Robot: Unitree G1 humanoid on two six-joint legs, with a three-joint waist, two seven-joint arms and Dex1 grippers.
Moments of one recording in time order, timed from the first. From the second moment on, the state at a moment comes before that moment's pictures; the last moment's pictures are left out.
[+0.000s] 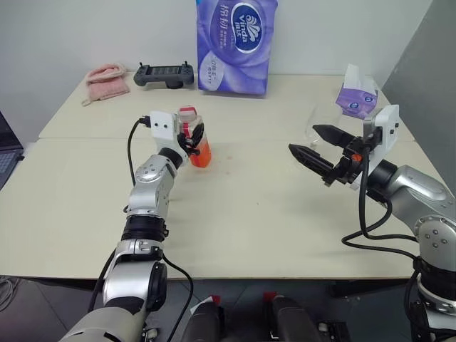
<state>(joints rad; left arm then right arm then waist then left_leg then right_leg) -0.76 0.28 0.16 0.50 -0.23 0.13 -0.36 -0.45 -0.58 -0.19 -0.52 0.80 0.81 0.43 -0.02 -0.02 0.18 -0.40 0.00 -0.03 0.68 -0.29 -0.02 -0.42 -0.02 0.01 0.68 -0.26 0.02</state>
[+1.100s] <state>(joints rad) -0.67 0.38 -0.08 0.05 -0.46 0.41 -1.04 -0.63 -0.40 0.02 -0.50 0.73 0.88 0.37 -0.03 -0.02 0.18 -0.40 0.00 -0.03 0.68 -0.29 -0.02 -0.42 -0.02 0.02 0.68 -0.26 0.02</state>
